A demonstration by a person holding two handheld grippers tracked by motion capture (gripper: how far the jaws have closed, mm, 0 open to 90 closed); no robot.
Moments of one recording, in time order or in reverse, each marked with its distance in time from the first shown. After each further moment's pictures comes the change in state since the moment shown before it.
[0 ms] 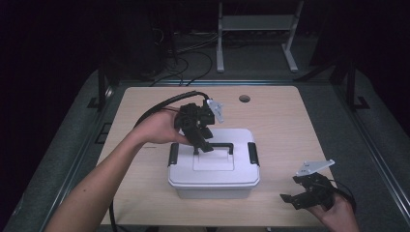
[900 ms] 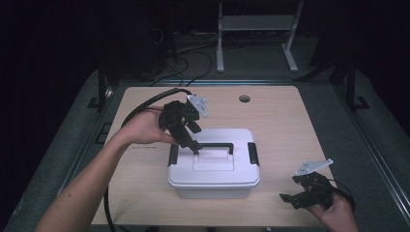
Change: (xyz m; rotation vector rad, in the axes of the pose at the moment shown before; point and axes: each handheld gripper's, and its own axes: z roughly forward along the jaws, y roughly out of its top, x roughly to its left) left arm 0.001 -0.032 -0.016 -0.057 0.029 -0.062; right arm 0.000 0.002 0.002 0.009 -0.003 0.003
